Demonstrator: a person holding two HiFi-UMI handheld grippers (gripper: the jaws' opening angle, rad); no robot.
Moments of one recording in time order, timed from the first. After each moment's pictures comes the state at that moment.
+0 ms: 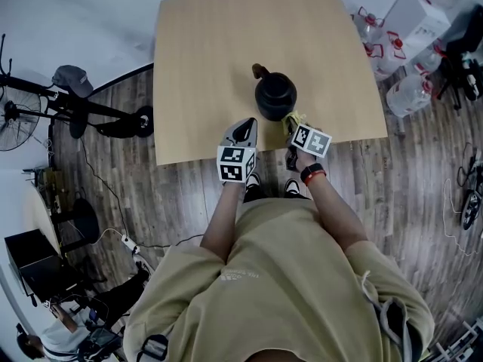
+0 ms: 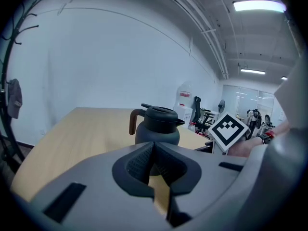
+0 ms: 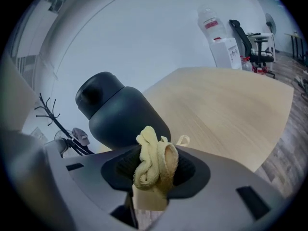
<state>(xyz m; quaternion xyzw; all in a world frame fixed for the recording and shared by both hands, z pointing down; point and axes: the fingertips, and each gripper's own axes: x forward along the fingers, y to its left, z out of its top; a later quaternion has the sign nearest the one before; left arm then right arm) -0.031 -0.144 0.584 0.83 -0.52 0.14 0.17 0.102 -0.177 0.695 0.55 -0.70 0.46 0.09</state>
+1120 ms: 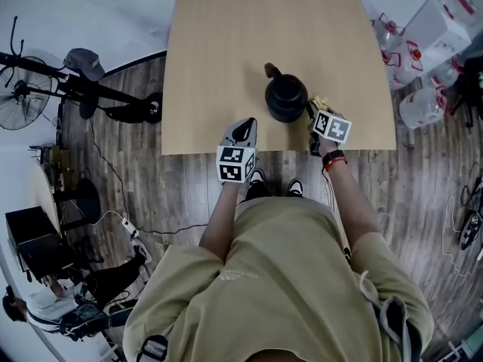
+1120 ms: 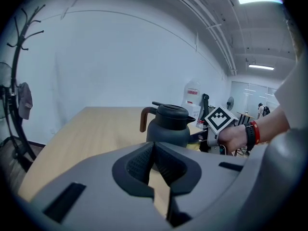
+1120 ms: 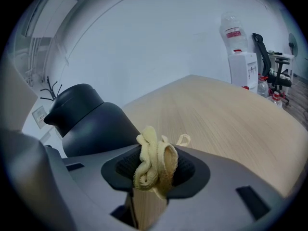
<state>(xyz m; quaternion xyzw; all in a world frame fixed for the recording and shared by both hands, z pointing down) -0.055 -0.153 0.587 0.80 -0.55 0.16 0.18 0.140 -0.256 0.691 0.53 -0.75 0.38 0.14</state>
